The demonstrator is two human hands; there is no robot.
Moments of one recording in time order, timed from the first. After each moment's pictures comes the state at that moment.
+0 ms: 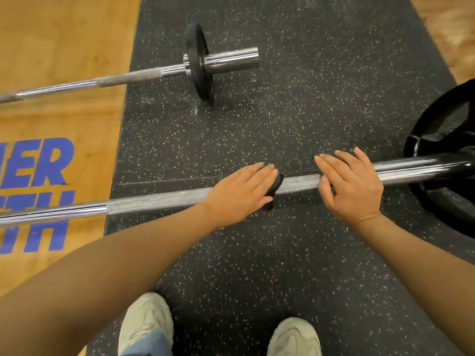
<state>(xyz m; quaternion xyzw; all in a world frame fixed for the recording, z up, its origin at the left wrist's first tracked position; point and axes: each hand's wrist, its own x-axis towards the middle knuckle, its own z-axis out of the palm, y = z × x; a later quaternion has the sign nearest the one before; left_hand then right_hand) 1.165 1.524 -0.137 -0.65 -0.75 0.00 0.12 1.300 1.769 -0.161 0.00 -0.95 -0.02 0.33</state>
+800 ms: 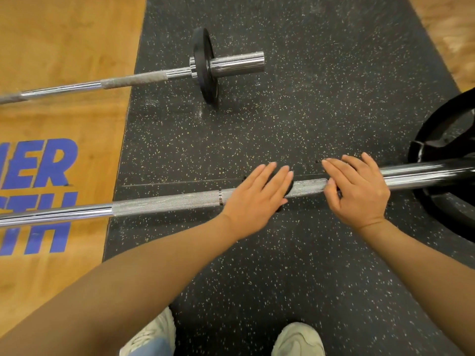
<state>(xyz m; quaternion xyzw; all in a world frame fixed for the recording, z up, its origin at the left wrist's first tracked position) 1.189 1.538 -0.154 -0.59 -0.79 0.00 0.18 1.299 1.766 -0.158 -0.02 -0.94 -0.02 0.34</state>
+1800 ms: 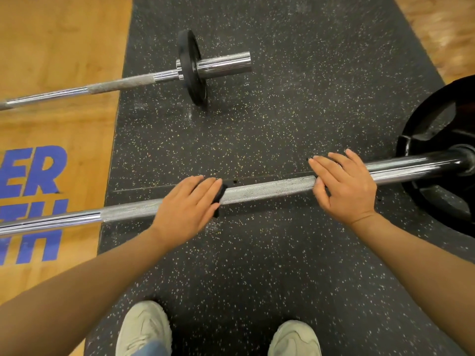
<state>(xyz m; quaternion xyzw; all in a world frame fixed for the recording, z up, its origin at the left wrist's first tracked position) 1.149 1.442 -0.145 -0.54 -0.83 -0.02 0.15 1.300 1.771 -0.160 0.01 -0.95 -0.02 0.32</state>
